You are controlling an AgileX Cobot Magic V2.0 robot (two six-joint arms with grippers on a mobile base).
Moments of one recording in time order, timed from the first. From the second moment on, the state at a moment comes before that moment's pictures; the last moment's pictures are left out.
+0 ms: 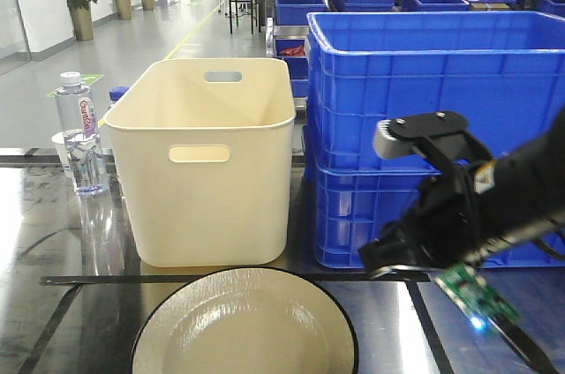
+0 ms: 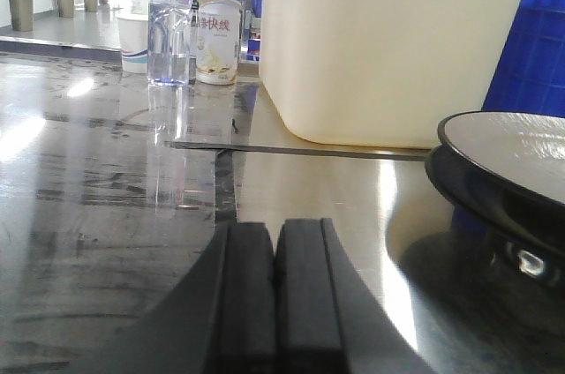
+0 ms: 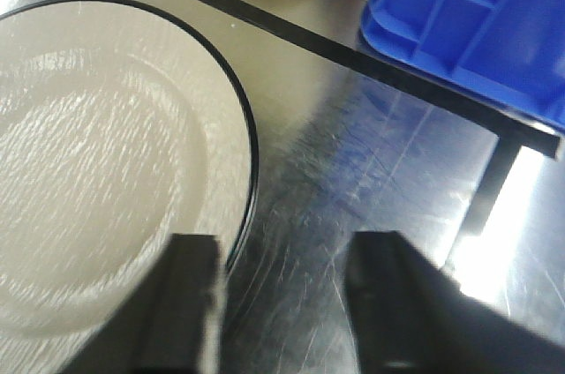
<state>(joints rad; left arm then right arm) -0.08 -0.01 0.03 0.04 0.09 -0.17 0.39 1.40 -1.39 0.15 0.95 -0.14</state>
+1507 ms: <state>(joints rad) -0.08 -0.01 0.03 0.04 0.09 -0.17 0.04 -0.01 0.03 -0.04 0.16 -0.04</state>
